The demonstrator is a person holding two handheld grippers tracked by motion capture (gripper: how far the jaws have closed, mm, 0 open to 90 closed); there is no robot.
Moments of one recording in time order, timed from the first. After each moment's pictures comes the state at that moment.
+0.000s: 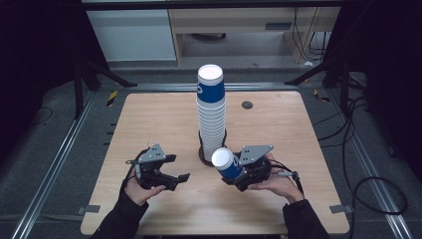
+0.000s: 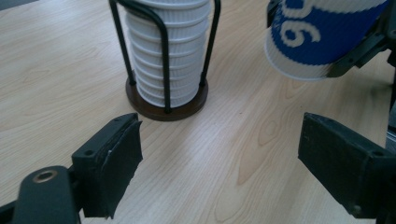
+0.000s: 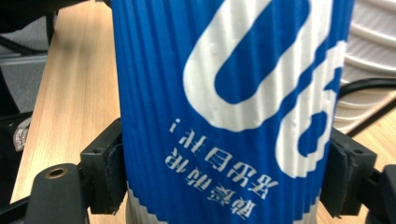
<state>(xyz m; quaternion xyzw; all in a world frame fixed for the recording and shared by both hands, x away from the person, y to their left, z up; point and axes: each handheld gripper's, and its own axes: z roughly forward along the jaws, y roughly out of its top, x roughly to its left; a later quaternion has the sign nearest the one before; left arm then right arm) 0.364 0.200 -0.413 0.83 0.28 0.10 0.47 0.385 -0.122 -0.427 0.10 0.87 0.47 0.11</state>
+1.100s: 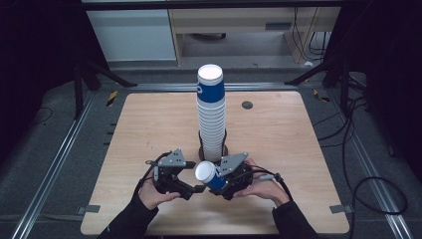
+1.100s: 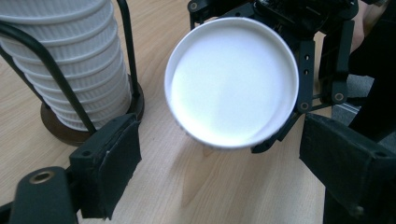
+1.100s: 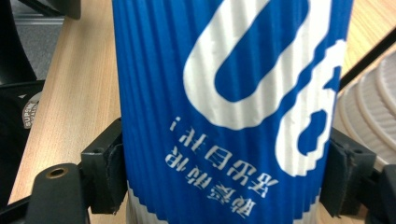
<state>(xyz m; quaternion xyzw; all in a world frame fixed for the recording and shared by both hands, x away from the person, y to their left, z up) 0.358 0.156 -0.412 0.86 0.21 0.04 0.46 0.380 -0.077 -0.449 0.05 0.90 0.42 0.08</state>
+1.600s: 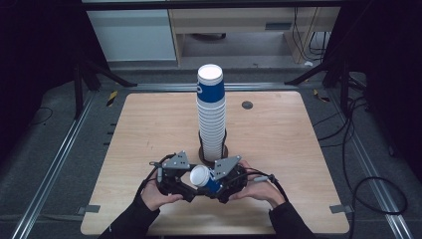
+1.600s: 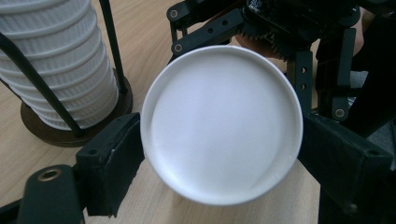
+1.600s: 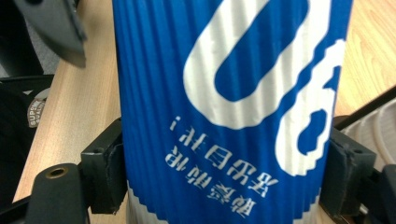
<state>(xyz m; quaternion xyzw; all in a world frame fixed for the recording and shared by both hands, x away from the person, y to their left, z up) 0.356 0.148 -0.417 0.87 0.20 0.03 0.45 0.376 -0.062 -0.453 0.02 0.91 0.41 0.08</state>
